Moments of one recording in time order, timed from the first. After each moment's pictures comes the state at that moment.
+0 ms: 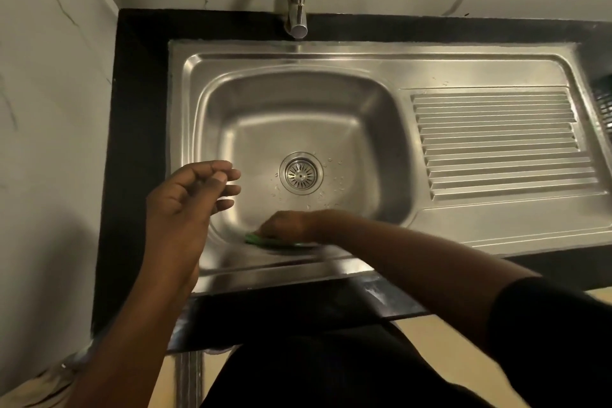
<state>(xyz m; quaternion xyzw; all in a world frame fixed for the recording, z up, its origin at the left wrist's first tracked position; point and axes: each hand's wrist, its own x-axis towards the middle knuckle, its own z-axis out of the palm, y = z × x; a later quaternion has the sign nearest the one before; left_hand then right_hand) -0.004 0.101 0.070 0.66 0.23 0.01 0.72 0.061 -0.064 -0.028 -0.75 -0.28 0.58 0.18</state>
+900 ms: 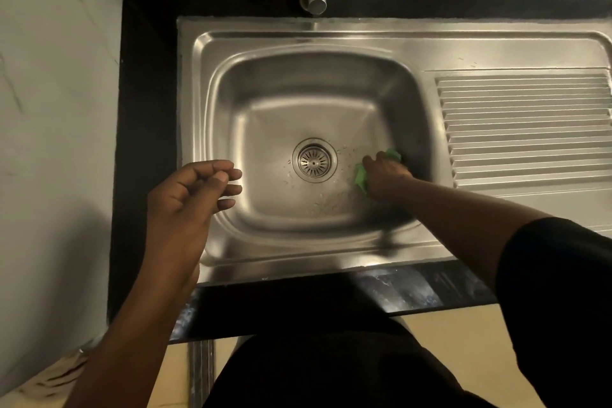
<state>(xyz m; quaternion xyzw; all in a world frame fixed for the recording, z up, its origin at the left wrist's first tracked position) -0.013 0.121 0.057 0.66 0.25 -0.01 0.71 0.123 -0.204 -0.092 -0.92 -0.09 0.36 -0.08</state>
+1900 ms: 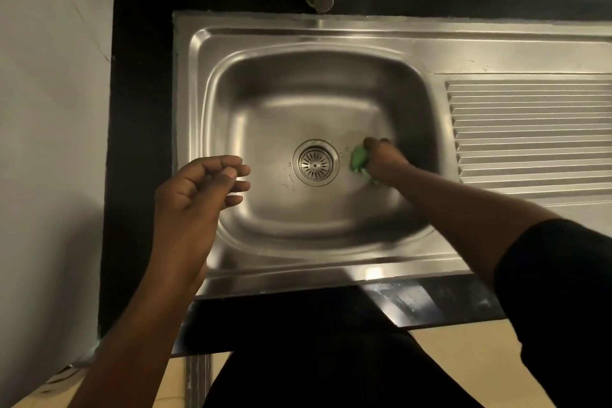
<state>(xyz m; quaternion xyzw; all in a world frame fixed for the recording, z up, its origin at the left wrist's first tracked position) 0.011 0.113 0.049 0.65 0.26 -0.02 0.71 0.173 -0.200 -0.123 -0.94 0.00 0.32 0.09</state>
